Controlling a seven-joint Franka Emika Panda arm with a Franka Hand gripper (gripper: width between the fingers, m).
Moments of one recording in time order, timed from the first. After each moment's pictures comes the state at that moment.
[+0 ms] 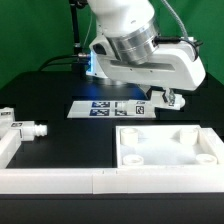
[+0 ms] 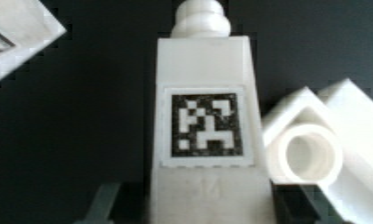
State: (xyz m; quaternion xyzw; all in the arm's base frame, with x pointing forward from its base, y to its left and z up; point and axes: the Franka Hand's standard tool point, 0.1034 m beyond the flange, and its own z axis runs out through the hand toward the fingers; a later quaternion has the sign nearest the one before) arm 0.501 0.061 0.077 -0.90 0.37 0.18 0.13
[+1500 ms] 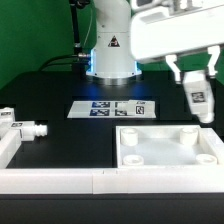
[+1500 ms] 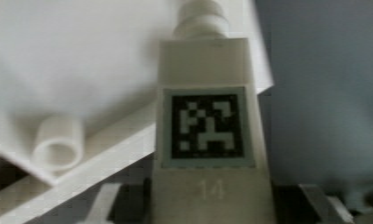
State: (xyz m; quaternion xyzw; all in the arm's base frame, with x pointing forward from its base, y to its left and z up) arm 0.583 0.113 0.134 -0.94 0.24 -0.24 0.08
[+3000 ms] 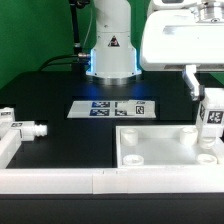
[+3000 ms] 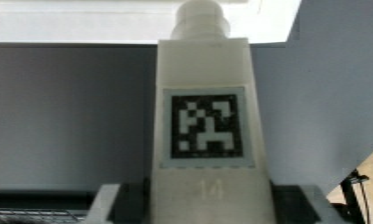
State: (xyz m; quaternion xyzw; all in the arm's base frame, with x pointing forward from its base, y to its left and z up) arm 0.653 0.108 0.133 -0.95 0.00 -0.30 -0.02
